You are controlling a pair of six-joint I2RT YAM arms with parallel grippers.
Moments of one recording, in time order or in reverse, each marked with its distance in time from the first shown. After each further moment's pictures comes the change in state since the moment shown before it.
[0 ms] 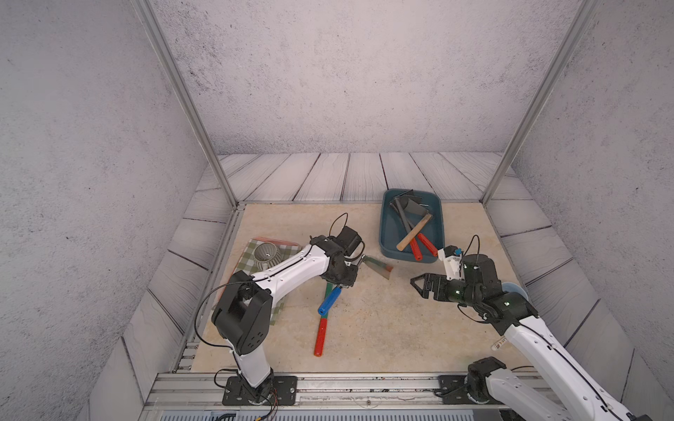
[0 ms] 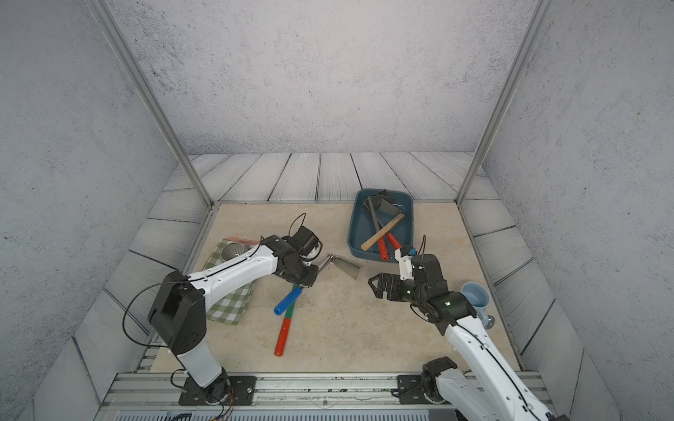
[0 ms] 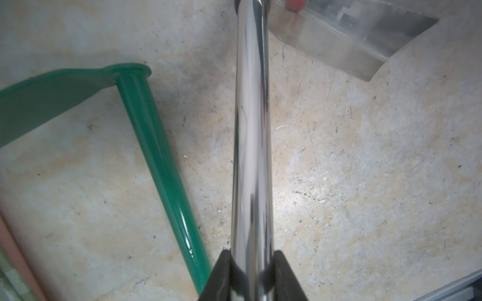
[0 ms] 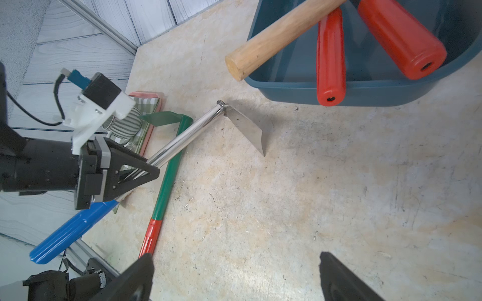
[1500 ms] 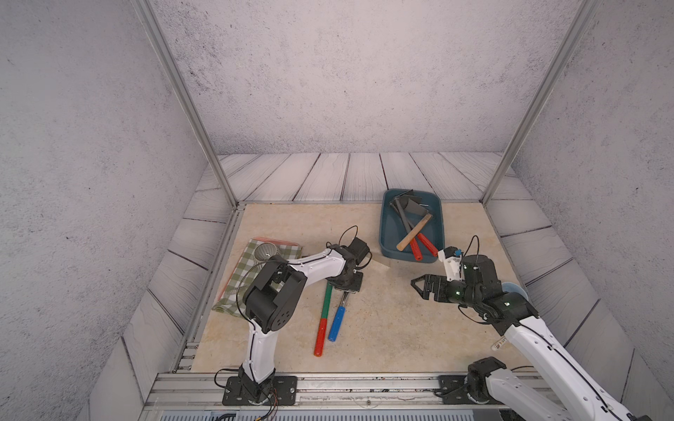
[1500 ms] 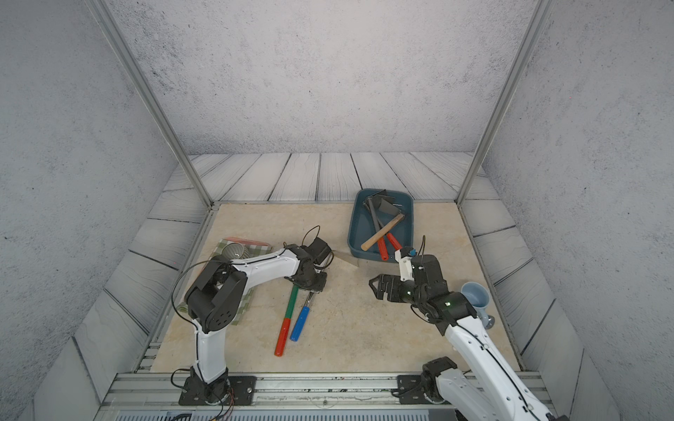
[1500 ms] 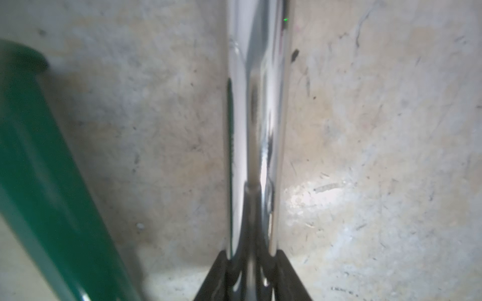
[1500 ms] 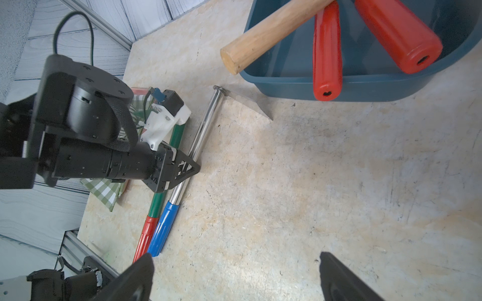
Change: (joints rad) left arm -0.011 0.248 -0.001 0.169 -0.056 -0.081; right arm -0.001 -0.002 0.000 -0.019 0.007 -0.008
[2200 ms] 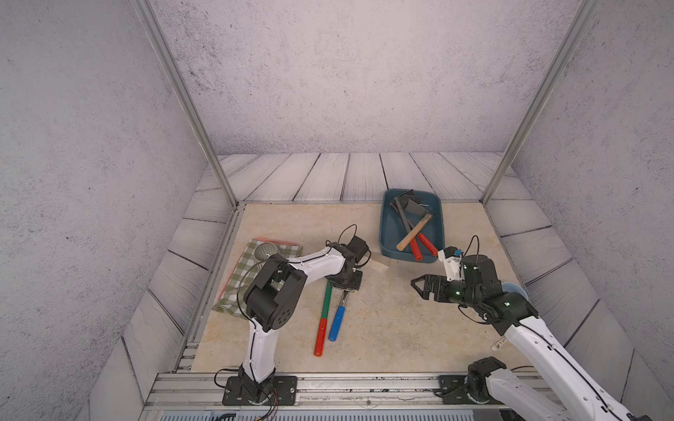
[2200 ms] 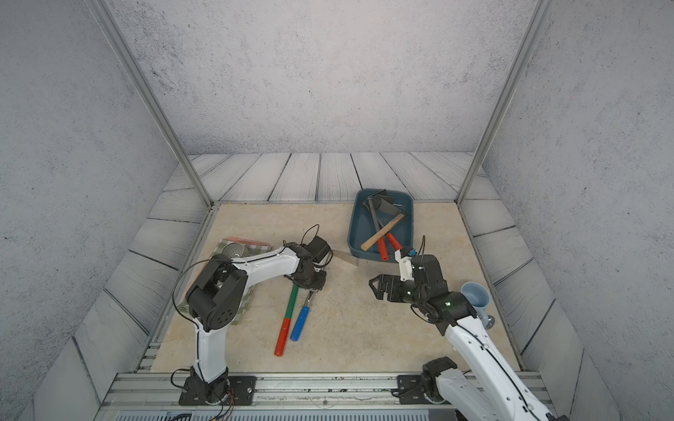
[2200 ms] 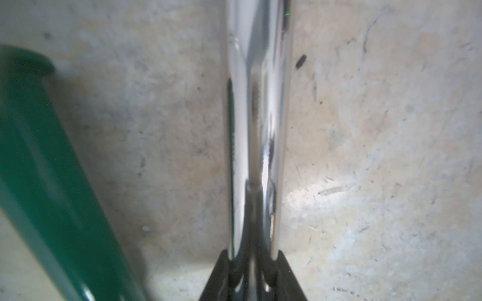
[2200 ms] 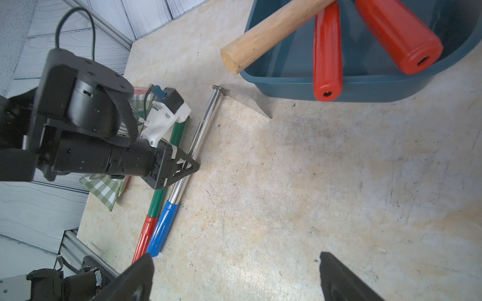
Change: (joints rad) left arm 0.020 -0.002 0.016 -0.034 0.024 0.005; right arm 0.000 0.000 0.000 0.000 0.000 -0.004
